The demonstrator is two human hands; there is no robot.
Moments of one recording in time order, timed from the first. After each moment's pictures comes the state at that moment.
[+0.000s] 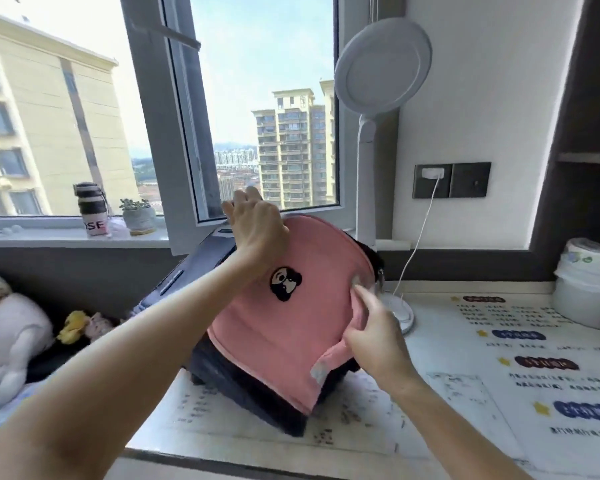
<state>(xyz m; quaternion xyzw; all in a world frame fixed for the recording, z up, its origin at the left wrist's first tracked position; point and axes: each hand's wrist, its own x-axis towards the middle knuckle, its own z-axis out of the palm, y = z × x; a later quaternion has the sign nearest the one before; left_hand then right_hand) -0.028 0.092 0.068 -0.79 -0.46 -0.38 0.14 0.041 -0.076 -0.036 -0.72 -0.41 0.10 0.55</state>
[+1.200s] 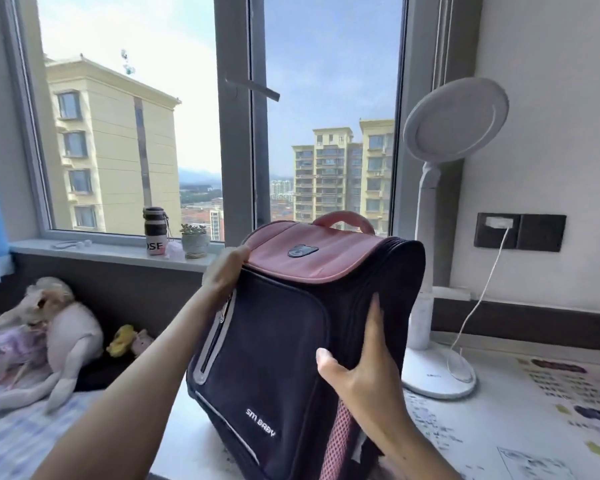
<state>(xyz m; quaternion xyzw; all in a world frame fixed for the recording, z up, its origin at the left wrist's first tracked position) -0.160 0.169 0.064 -0.66 -0.42 -0.48 -0.39 -0.036 -0.023 -0.024 -0.63 -0.52 0.05 0.57</state>
